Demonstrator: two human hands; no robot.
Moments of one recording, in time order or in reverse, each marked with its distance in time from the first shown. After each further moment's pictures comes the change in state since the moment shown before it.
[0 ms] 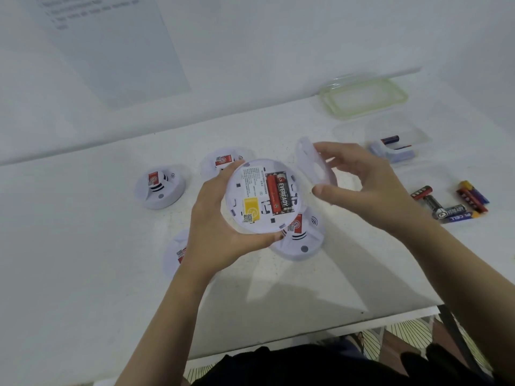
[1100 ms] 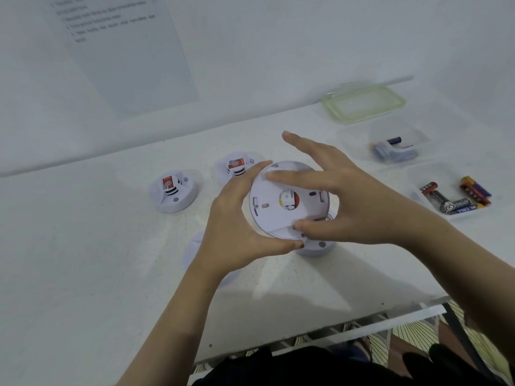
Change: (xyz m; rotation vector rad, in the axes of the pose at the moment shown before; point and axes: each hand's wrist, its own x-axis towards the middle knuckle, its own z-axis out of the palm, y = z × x) left_hand -0.003 0.000 -0.020 -0.103 -0.128 0.179; right_hand -0.010 -0.051 0.035 -0.472 -0.267 -0.322
